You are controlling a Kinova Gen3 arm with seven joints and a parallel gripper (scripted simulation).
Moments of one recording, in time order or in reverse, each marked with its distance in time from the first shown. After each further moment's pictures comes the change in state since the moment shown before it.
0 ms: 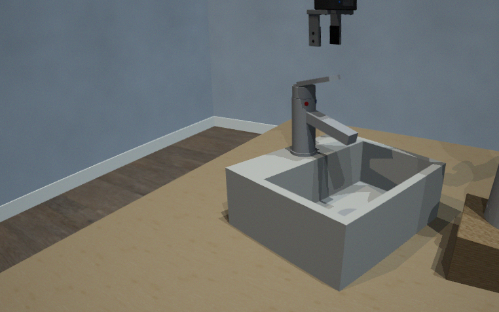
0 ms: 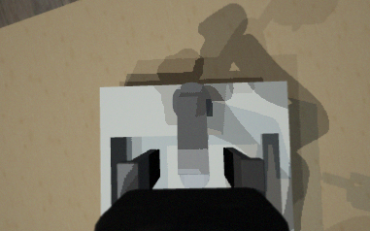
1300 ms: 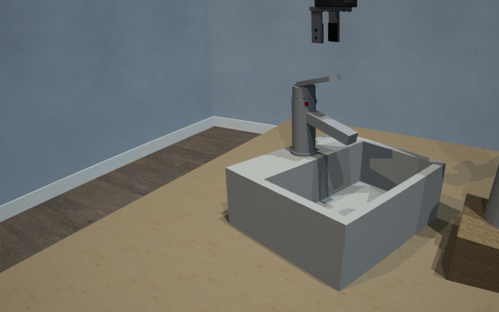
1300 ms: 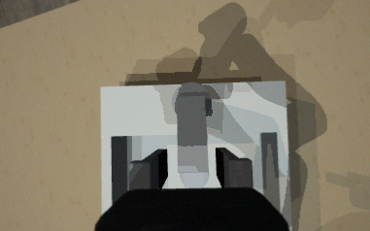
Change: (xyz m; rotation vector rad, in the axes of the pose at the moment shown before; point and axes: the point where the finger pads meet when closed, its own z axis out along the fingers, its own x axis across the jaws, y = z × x) arm 0.000 0.001 -0.005 -0.003 0.001 0.000
